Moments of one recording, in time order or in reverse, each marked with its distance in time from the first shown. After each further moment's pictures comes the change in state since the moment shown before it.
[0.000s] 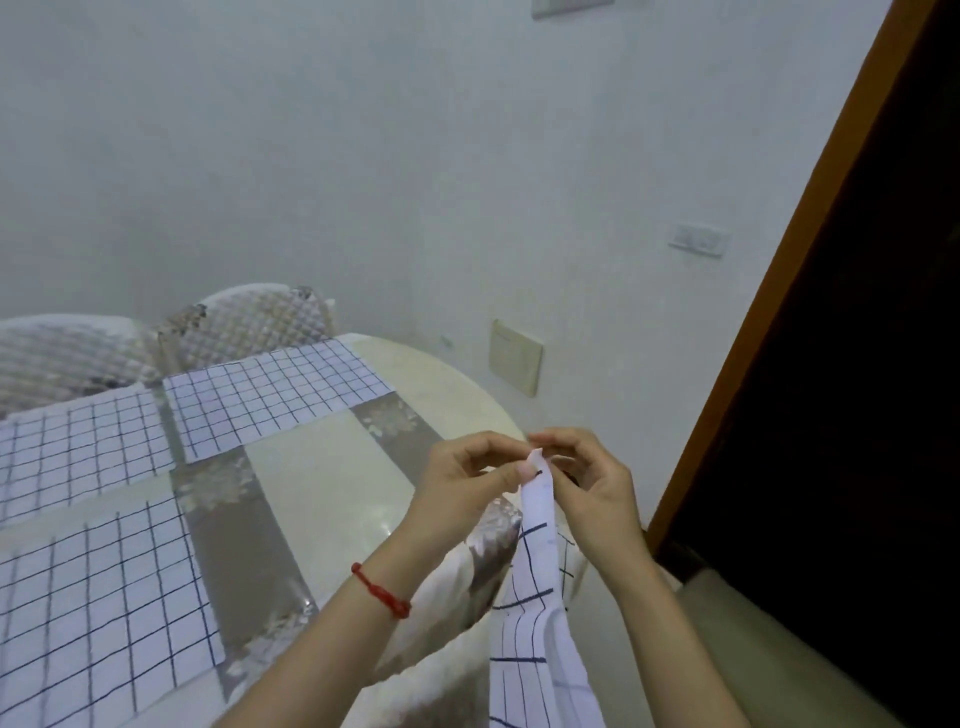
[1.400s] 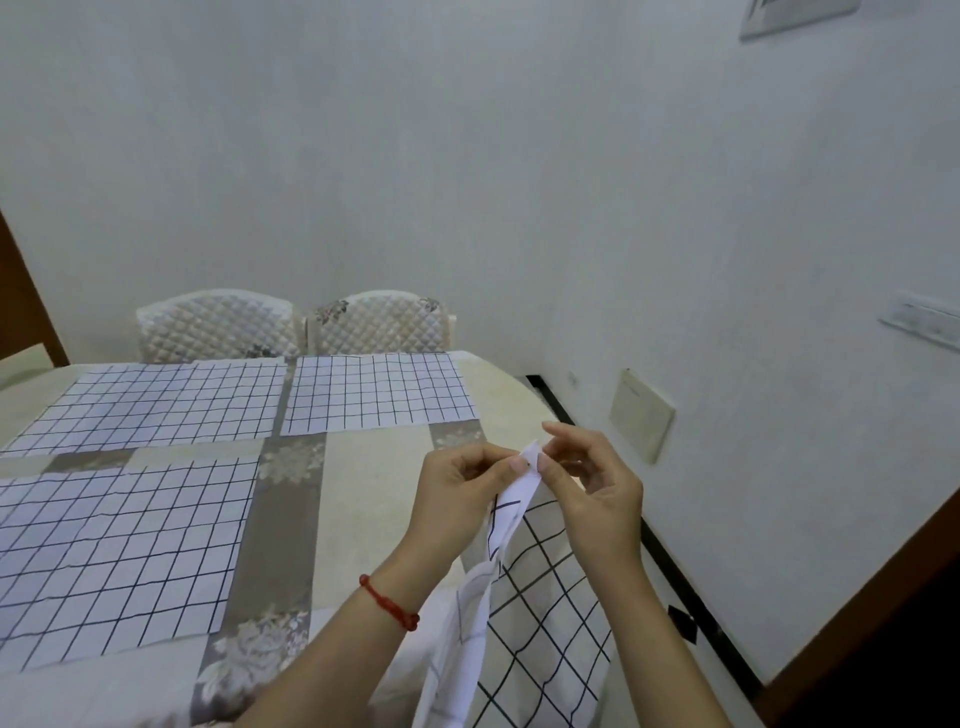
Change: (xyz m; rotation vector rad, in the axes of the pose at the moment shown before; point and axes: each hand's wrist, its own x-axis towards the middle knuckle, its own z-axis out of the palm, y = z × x) left_hand 0.087 -0.031 0.030 0.213 0.569 0.051; right_hand 0.129 0.060 -0.019 0.189 -0.213 -0.190
